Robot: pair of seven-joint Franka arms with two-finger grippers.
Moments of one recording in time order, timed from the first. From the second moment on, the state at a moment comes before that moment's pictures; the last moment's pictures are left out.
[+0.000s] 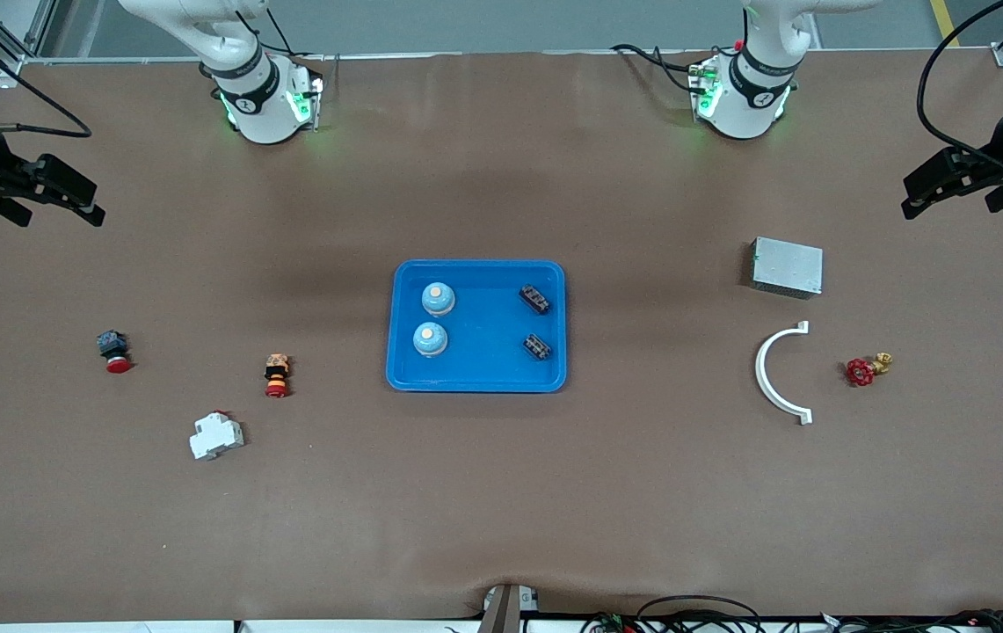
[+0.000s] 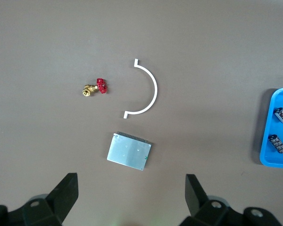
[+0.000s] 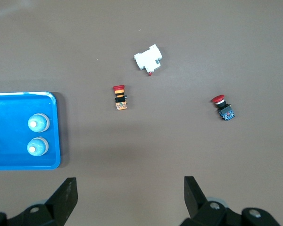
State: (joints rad) left arm -0.03 -0.05 -0.04 -1.55 0.03 1.51 -0.13; right arm -0.03 -0.14 0.02 -1.72 0.06 1.63 0.03
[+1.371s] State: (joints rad) left arm -0.04 -0.05 -0.07 -1.53 0.03 1.51 -0.13; right arm -0.05 -0.14 0.02 -1.72 0.06 1.63 0.03
